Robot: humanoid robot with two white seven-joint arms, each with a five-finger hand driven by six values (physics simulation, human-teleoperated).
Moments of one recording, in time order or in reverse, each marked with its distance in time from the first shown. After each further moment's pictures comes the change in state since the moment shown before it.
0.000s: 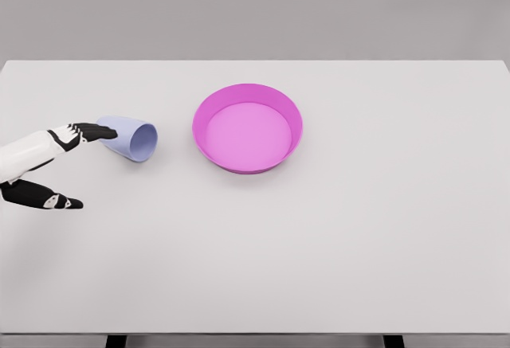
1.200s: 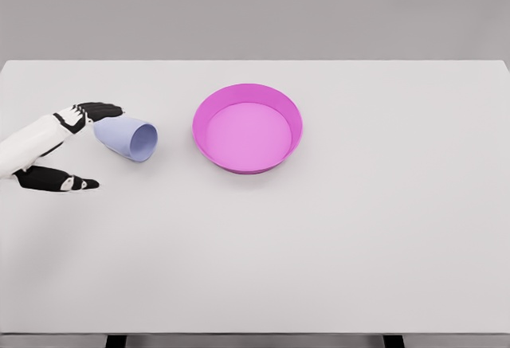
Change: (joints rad) left arm -0.034 -0.188 0.094 0.021 -0.110 0.000 -0.010; right arm 0.000 0.000 -0.001 0.000 0.000 0.000 0.000
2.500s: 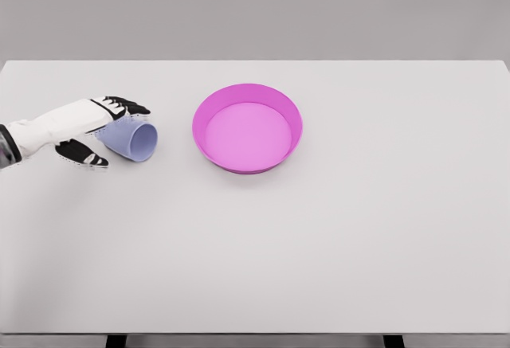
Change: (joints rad) left arm -0.459 -0.038 -0.412 0.378 -0.319 0.000 0.004; right arm 0.000 0.000 0.000 0.000 0.000 0.000 0.000
